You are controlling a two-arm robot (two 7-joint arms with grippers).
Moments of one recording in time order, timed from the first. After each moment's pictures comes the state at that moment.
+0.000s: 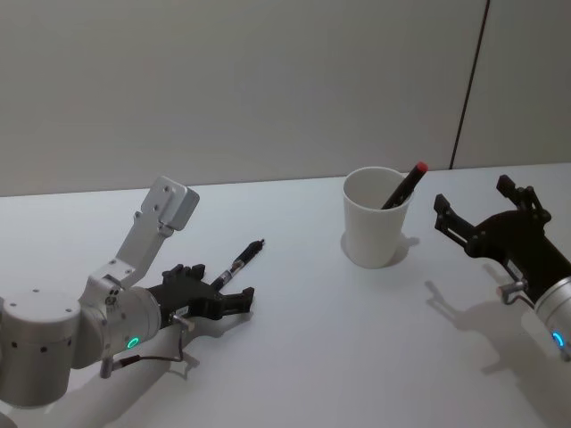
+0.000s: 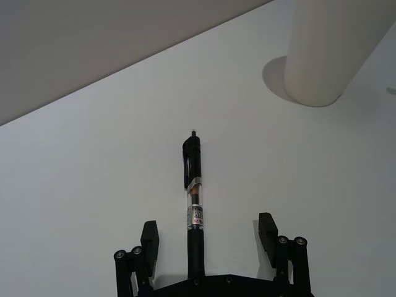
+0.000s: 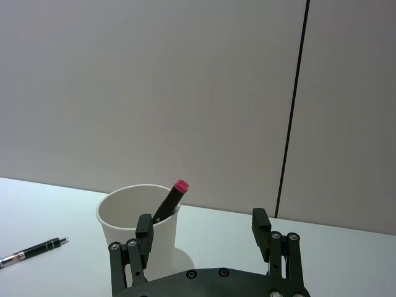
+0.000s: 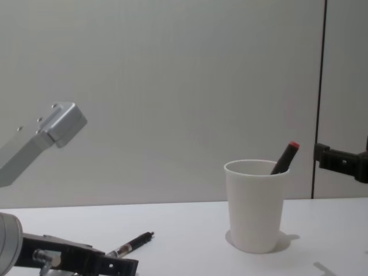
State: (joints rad) left arm -0.23 0.49 0.35 -1.60 -0.41 0.60 -0.28; right arm -0.01 0.34 -0.23 -1.77 0.29 0.03 0.07
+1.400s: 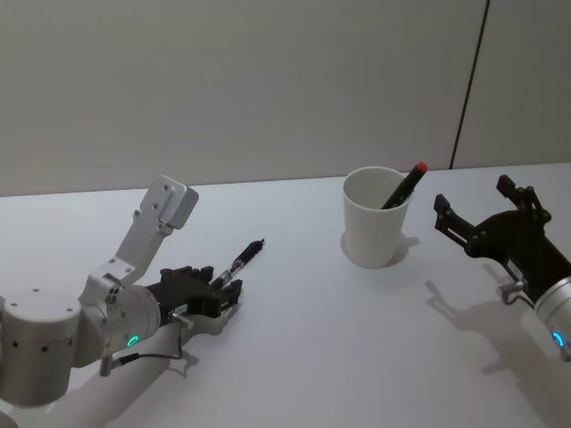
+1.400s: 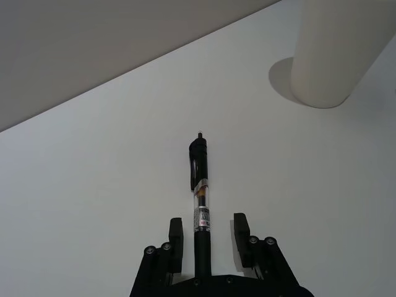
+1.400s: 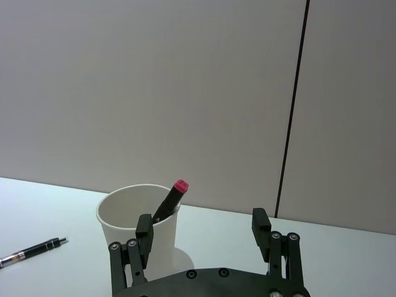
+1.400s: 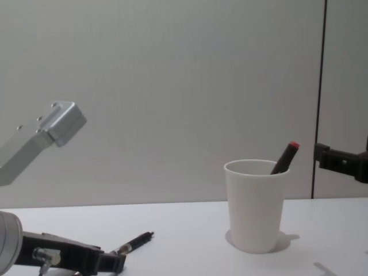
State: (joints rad) left arm -0.23 0.49 0.35 -1.60 -0.40 0.60 -0.26; right arm -0.01 0.34 -0.23 -1.77 0.29 0.03 0.07
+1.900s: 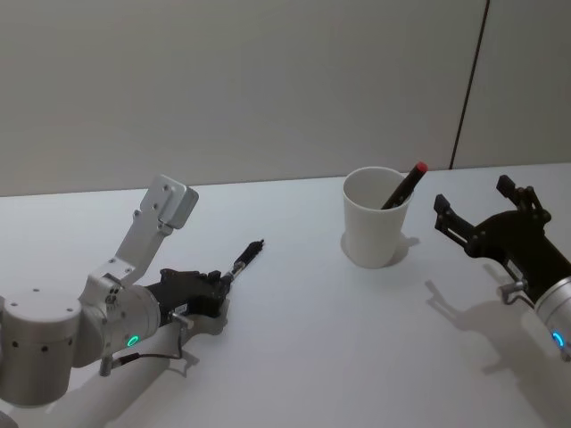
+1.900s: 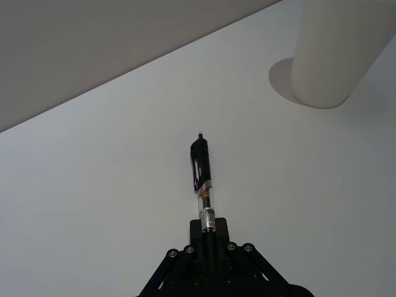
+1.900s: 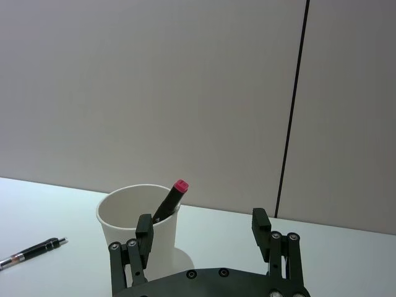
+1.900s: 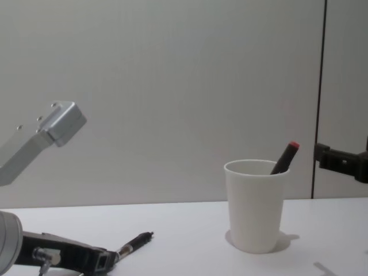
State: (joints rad) left arm -0.23 0.49 0.35 -1.60 -0.40 0.60 -0.26; right arm -0.01 0.34 -0.23 -1.77 0.29 0.03 0.07
